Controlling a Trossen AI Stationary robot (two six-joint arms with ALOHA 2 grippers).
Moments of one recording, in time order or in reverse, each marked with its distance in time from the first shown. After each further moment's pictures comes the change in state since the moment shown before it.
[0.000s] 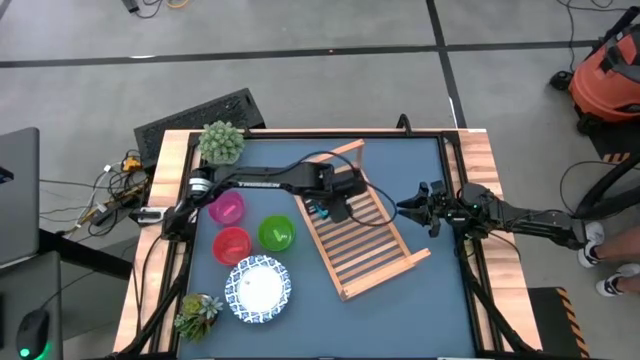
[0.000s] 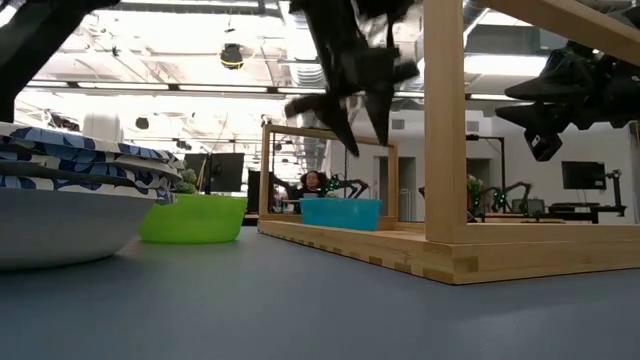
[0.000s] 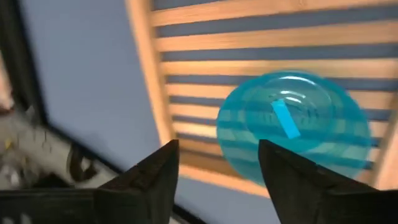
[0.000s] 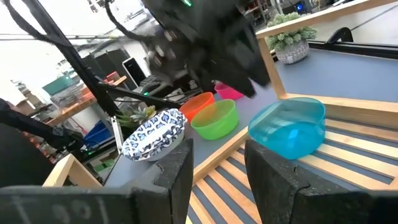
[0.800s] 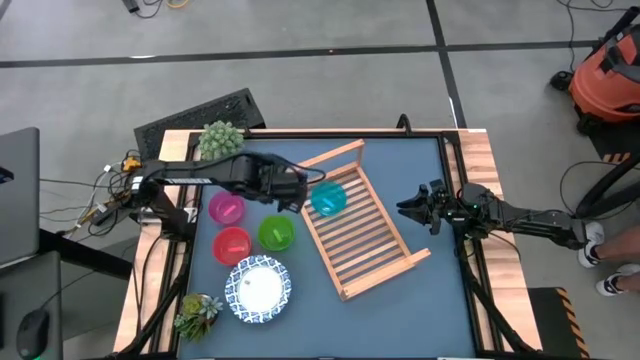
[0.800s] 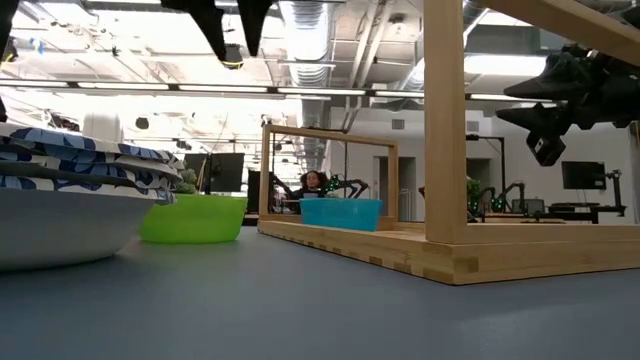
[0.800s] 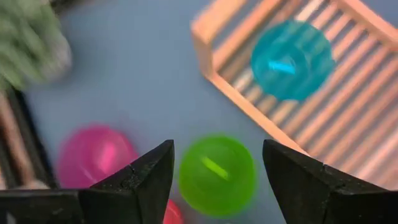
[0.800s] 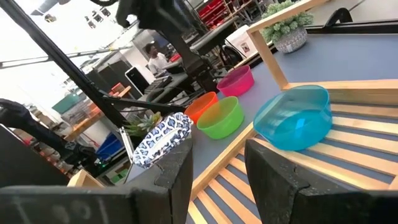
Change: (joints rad) left arm -0.108 -0.397 -0.085 -0.620 -0.074 -2.539; right arm 0.000 0.001 0.000 0.000 0.004 0.132
